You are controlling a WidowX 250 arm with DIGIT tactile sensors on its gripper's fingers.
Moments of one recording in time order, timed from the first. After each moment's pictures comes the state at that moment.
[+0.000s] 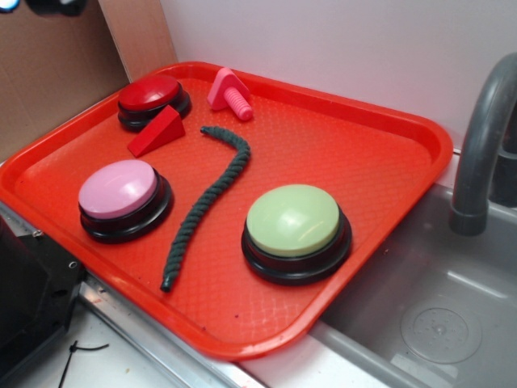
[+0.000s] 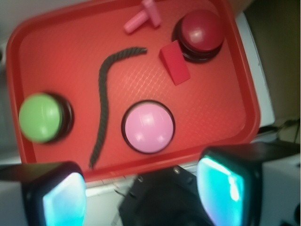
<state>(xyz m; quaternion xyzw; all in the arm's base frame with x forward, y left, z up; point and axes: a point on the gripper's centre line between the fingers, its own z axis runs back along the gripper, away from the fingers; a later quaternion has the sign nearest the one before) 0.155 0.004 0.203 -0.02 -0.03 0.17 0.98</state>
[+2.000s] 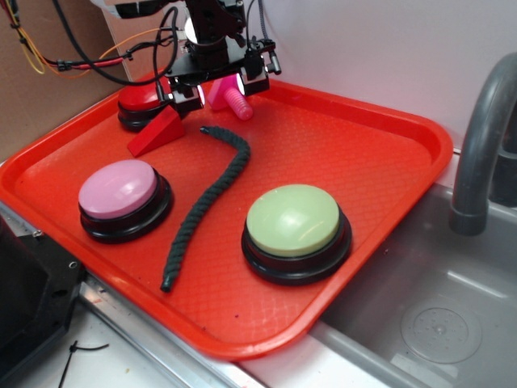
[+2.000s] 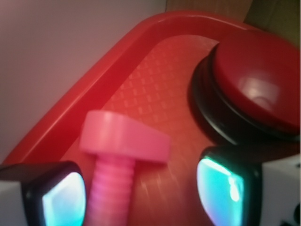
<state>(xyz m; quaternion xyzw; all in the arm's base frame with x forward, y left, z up) 0.318 0.057 0.032 0.10 -0.23 0.49 0.84</state>
